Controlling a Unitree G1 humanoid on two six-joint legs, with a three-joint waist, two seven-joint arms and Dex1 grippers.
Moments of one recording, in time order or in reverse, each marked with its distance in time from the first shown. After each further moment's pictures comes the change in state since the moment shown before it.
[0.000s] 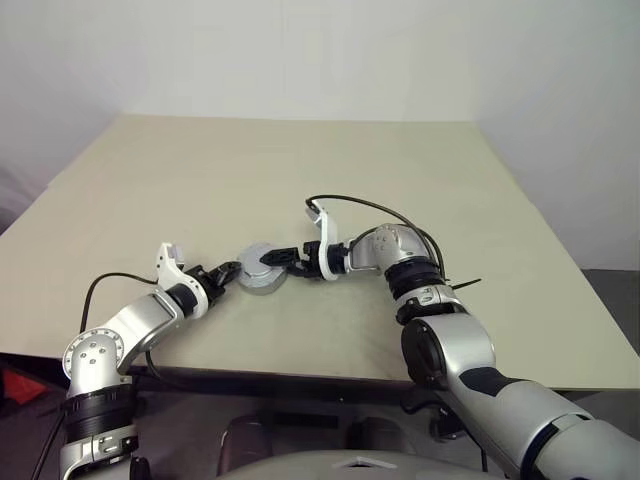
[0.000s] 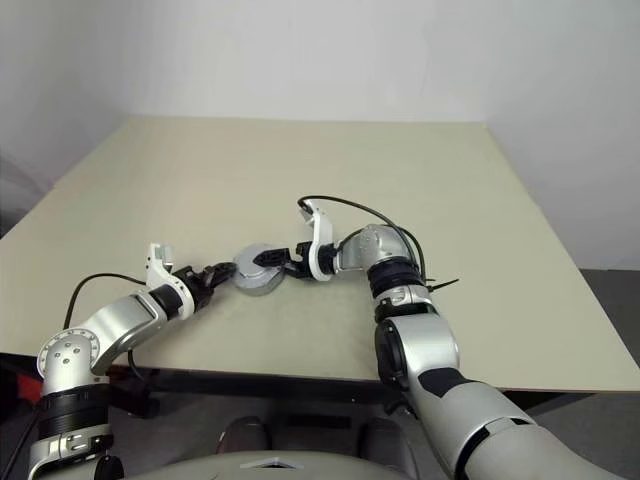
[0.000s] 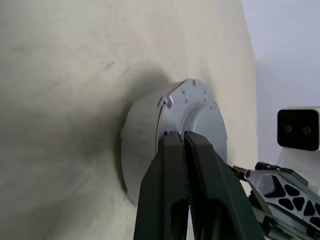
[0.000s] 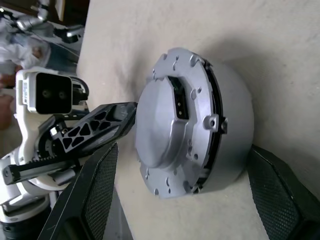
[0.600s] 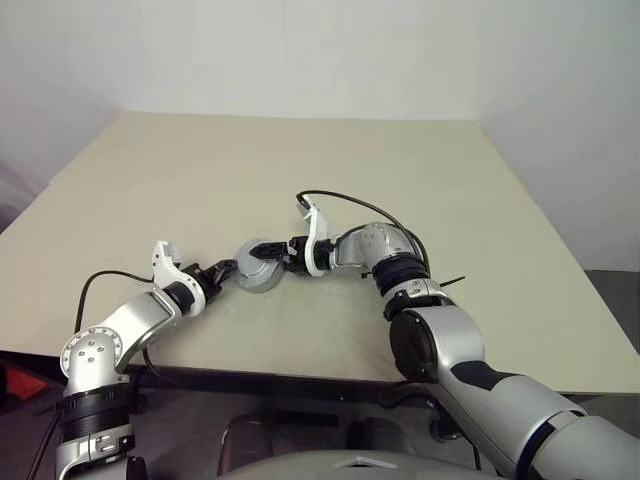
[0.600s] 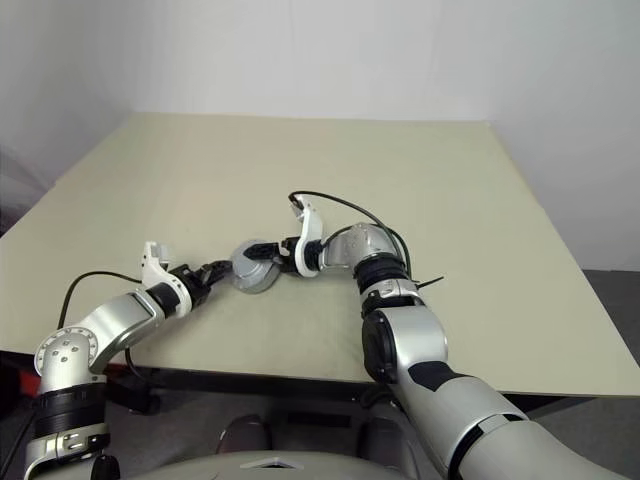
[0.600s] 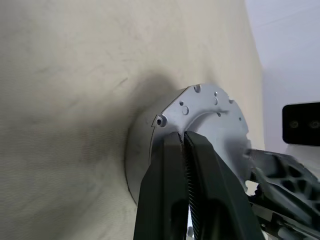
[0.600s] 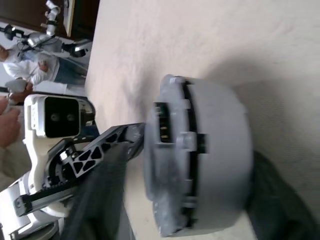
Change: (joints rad) left arm -0.002 0.021 -0.010 0.001 0.012 -0.021 -0.003; right arm -0.062 0.054 -0.090 0.126 0.008 -0.109 -0.077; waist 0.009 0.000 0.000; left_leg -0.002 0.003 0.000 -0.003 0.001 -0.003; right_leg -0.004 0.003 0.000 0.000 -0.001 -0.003
